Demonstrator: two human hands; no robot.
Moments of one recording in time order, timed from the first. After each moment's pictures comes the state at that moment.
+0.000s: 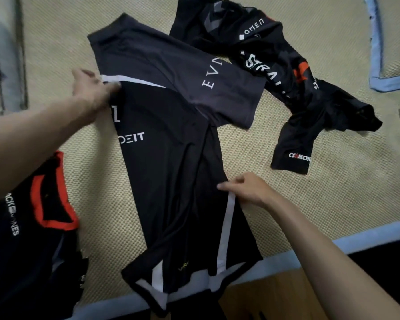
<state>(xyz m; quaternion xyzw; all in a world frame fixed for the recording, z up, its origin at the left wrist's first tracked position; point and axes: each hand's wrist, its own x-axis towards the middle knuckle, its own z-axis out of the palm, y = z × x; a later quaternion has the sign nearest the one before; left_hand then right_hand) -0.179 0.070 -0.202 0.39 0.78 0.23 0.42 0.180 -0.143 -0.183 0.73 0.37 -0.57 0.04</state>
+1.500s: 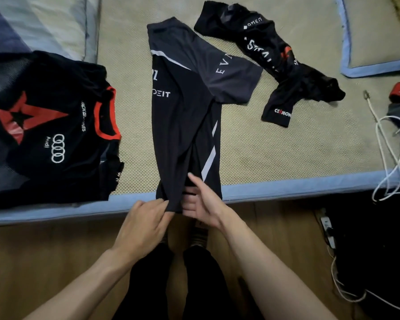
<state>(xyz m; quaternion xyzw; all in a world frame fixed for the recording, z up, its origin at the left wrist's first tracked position) -0.151 -0.437 -0.060 0.77 0.56 0.08 0.30 0.032 -0.391 -0.112 0.56 0.05 -0.81 -0.19</state>
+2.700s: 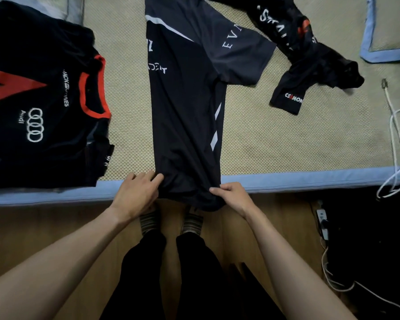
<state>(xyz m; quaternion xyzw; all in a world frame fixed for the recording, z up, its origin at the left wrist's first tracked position) -0.170 -0.401 -0.171 0.83 0.52 -0.14 0.17 0.126 -0.409 -0.182 0.71 0.36 -0.61 -0.05</state>
